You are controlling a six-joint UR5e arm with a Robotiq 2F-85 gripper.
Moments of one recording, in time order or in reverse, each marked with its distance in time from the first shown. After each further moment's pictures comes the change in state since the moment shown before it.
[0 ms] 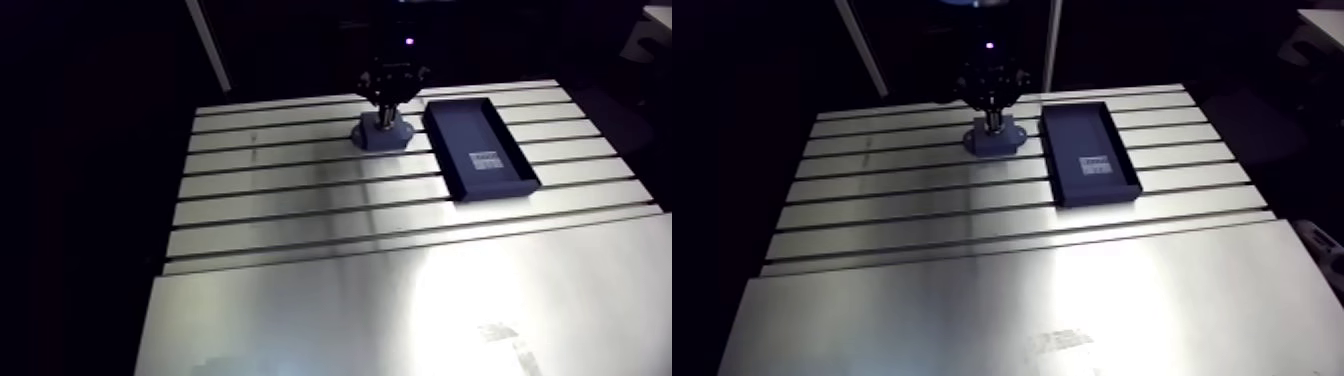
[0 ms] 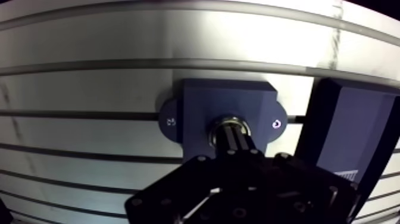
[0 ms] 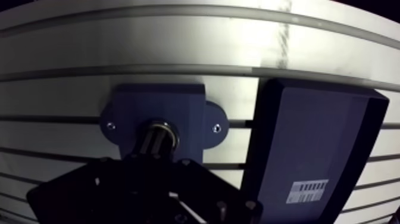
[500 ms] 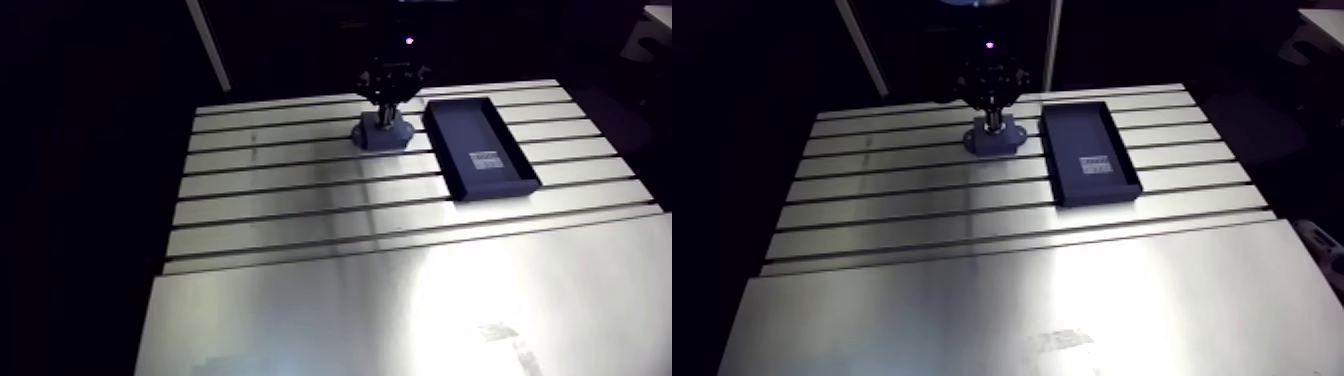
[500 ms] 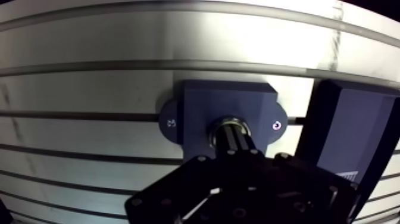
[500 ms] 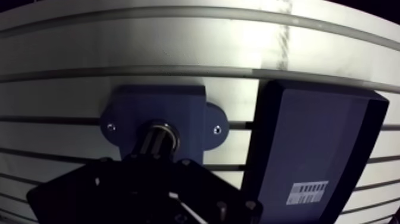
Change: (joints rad) arm 0.000 0.001 0.000 -0.005 0.001 -0.001
